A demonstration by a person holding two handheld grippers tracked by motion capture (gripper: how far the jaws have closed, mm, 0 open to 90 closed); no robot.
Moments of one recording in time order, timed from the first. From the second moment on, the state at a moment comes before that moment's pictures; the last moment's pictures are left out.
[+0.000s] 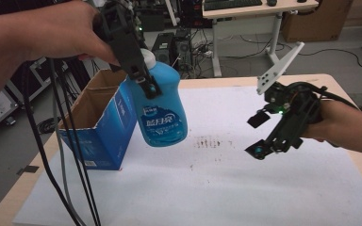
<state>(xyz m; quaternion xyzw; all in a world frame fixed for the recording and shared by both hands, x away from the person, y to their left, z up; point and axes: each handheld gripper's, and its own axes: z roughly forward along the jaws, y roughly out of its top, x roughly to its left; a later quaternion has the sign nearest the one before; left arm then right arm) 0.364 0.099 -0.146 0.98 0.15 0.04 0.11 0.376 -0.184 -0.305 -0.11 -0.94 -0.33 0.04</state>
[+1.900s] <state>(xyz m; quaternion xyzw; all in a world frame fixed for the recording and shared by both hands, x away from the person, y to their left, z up) 0.398 0.286 -0.134 0.92 0.35 0.07 0.14 0.394 -0.267 -0.270 -0.17 -0.96 -0.23 -0.01</state>
